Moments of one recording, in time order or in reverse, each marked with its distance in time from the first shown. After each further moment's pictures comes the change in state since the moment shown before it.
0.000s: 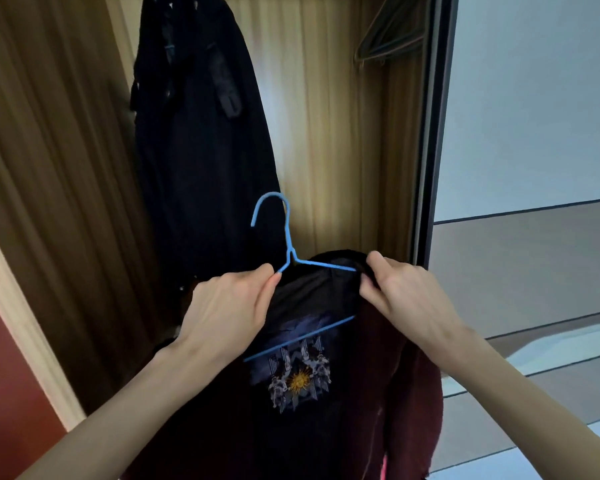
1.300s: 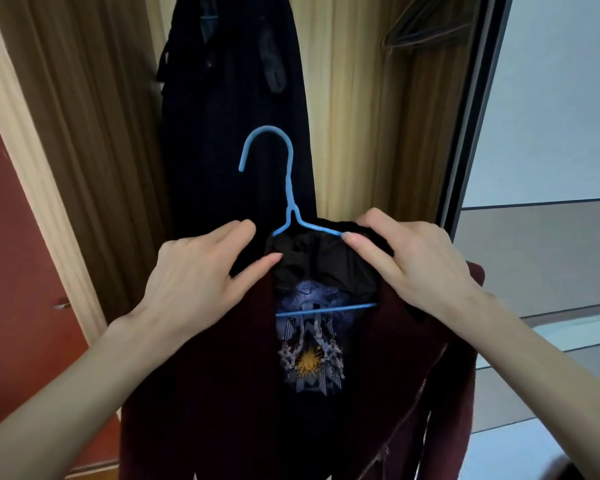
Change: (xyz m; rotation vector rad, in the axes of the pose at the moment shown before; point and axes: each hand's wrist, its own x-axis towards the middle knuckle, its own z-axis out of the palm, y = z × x) left_hand -0.038 -0.058 -0.073 -0.052 0.216 0.157; right_hand 0.012 -0.073 -0.040 0.152 0.199 -0.179
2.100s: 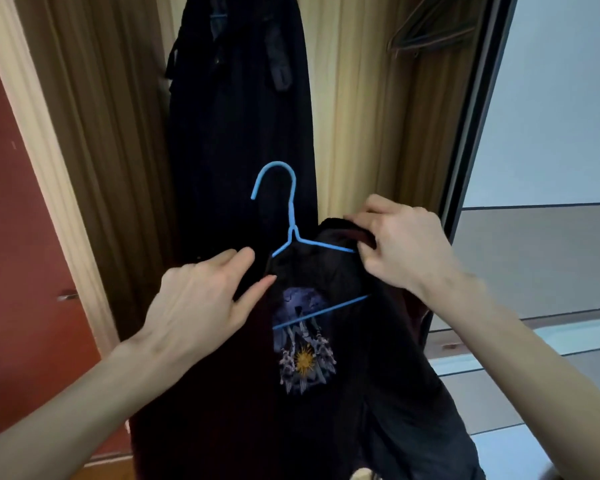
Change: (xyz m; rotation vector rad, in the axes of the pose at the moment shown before) left_hand -0.037 0.014 0.003 0.078 -0.172 -0.137; right_hand 0.019 -0.003 0.002 -0.211 -0.177 0.013
